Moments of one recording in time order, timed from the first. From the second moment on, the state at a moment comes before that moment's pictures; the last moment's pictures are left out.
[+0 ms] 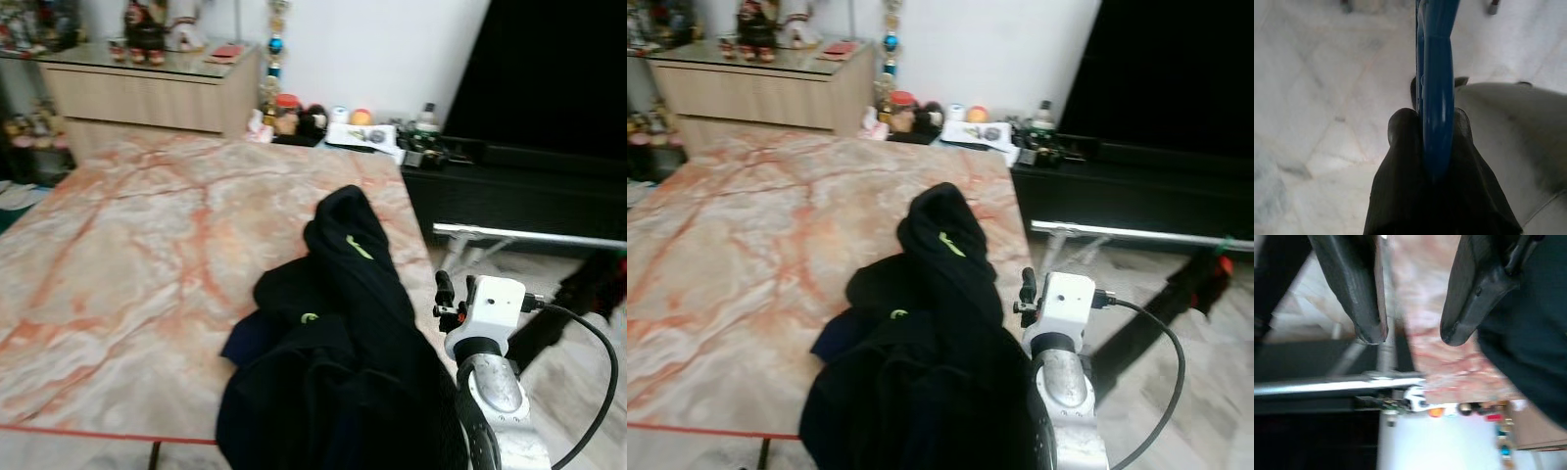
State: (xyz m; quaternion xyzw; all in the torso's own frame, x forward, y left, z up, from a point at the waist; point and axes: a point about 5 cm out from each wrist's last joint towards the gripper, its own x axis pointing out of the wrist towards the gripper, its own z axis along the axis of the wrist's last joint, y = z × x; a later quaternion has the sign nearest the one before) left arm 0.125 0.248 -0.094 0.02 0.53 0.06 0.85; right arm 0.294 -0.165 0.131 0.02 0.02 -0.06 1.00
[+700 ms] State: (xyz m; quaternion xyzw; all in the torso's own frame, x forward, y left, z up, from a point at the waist) left arm 0.115 0.240 -0.099 0.04 0.53 0.03 0.85; right arm 0.288 -0.159 0.127 0.02 0.05 -0.06 1.00
